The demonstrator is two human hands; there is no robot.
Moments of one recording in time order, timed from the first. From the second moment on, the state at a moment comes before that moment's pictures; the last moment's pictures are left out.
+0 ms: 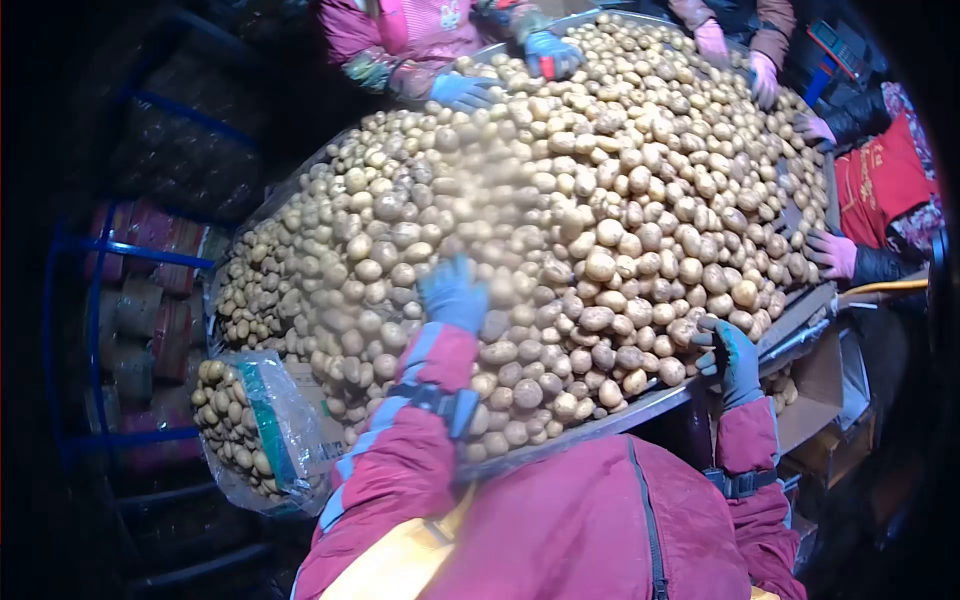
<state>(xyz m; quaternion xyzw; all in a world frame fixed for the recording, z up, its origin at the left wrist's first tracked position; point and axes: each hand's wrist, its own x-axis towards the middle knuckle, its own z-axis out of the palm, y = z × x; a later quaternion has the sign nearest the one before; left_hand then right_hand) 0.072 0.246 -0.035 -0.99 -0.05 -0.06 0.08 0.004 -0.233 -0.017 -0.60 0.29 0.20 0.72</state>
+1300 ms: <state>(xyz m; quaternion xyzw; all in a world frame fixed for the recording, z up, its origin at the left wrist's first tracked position) 0.093 0.277 0.044 -0.95 -0.10 -0.05 -0.28 0.040 -0.231 -0.031 -0.57 0.27 0.19 0.75</state>
